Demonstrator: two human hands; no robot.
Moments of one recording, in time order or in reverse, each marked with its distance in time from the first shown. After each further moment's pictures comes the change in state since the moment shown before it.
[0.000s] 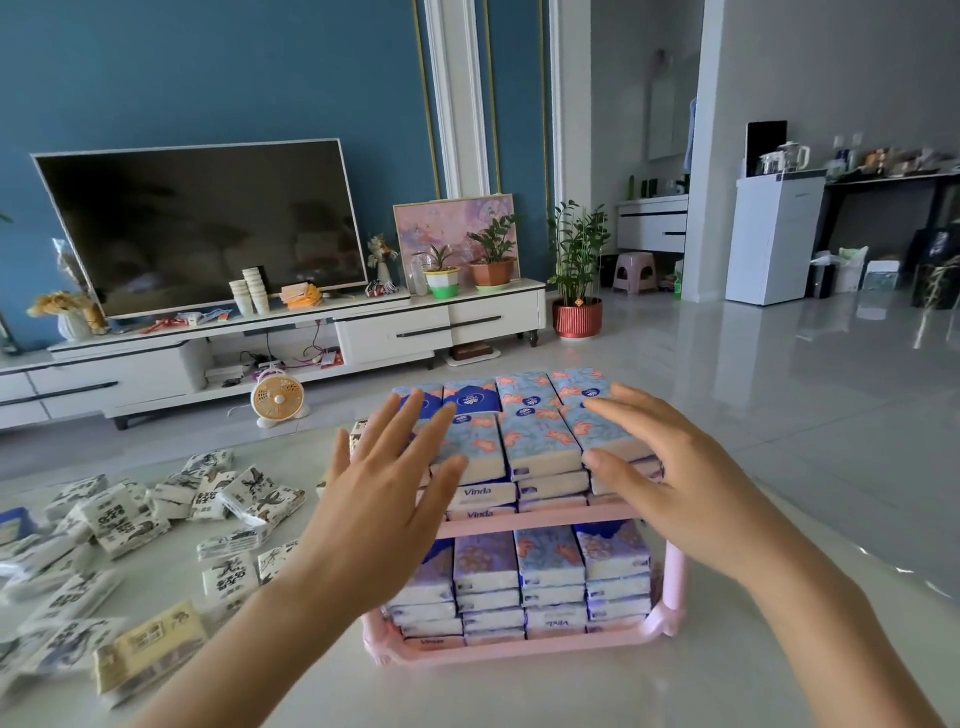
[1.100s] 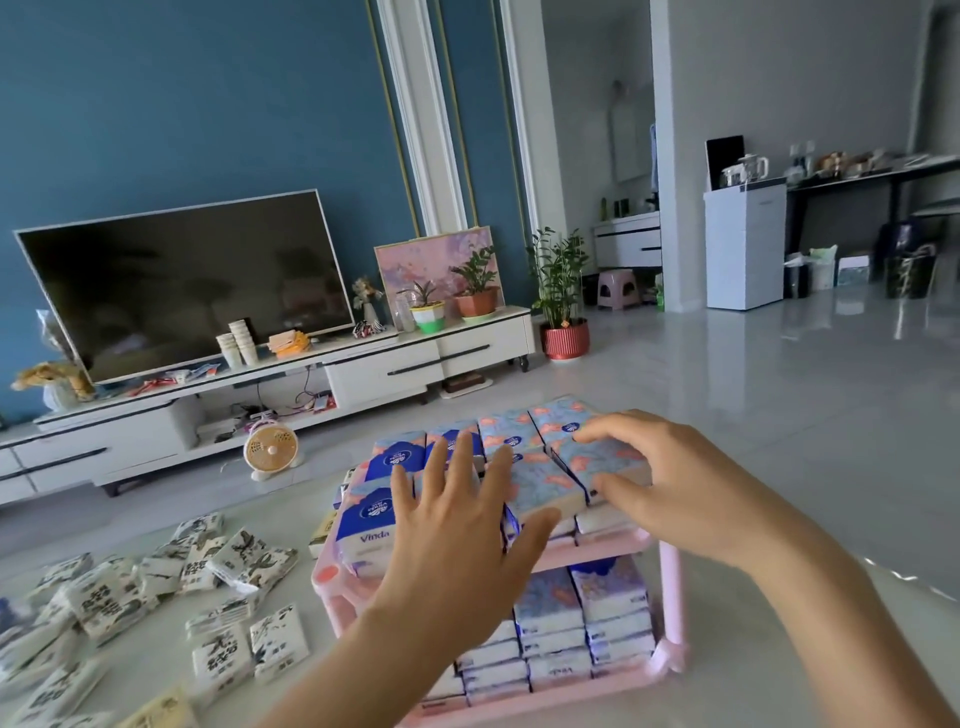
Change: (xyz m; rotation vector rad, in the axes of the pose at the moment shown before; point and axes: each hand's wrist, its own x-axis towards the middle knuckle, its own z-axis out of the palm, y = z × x) left_hand 0.024 0.058 0.005 0.214 -0.184 0.042; right_hand 0.015 -0.003 -0.024 0.003 -0.025 0.003
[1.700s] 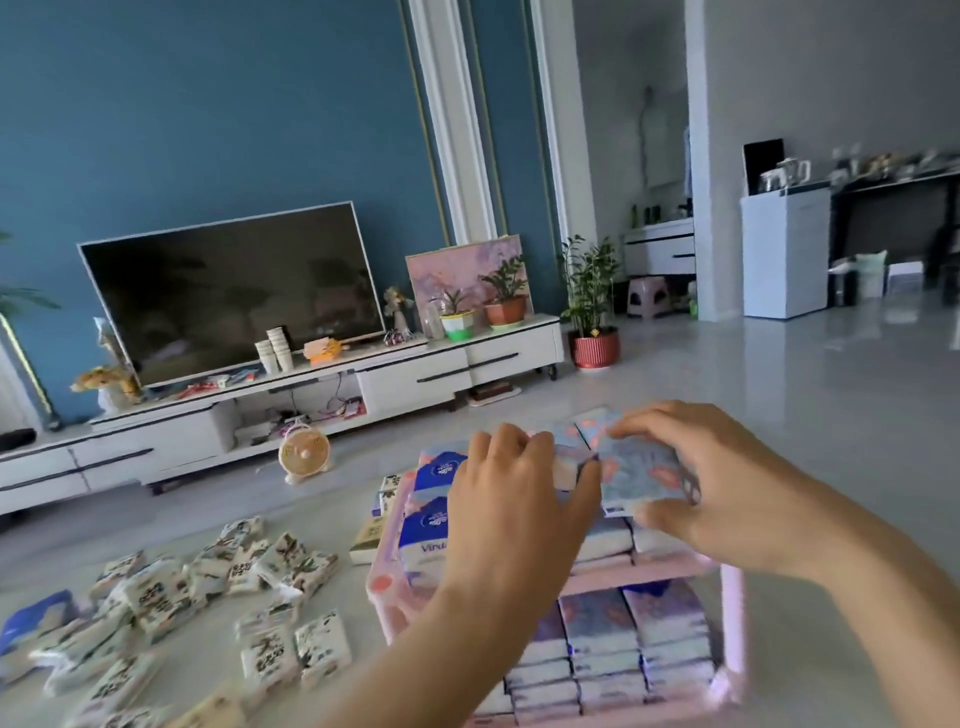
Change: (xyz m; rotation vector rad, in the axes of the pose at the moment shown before) left_hand 0.016 0.005 -0.015 -0.202 0.518 -0.046; right_hand 0.012 -0.010 0.000 -0.106 -0.033 -0.091
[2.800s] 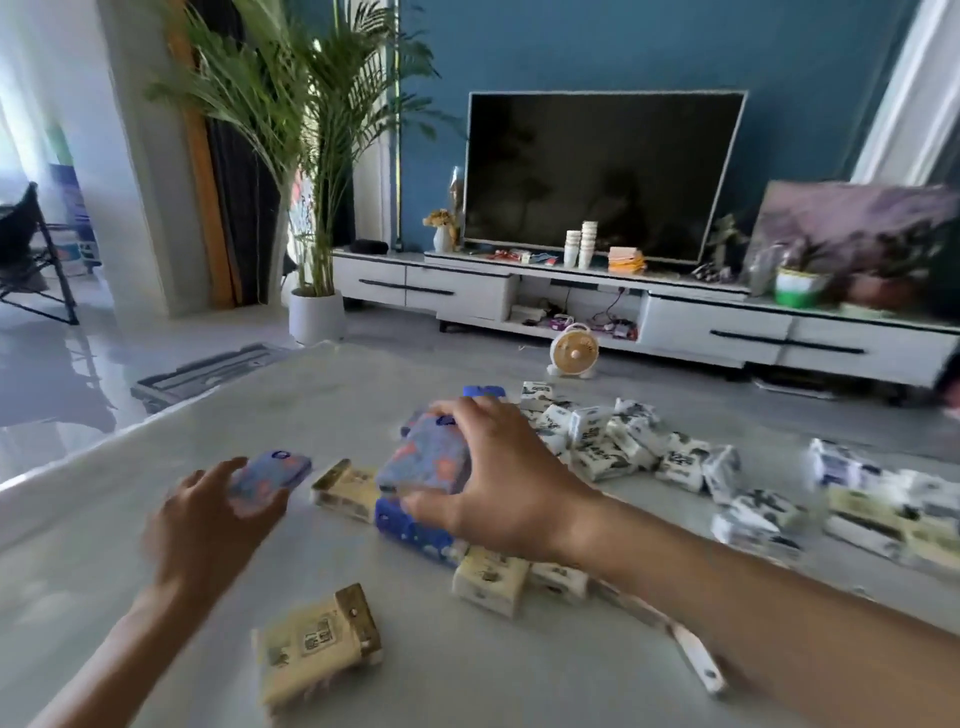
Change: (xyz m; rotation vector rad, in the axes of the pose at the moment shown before) left_hand -0.329 -0.552 -0.206 0.421 0.144 -1.094; right_hand 0.100 -0.432 0.388 0.338 -0.483 -0.529
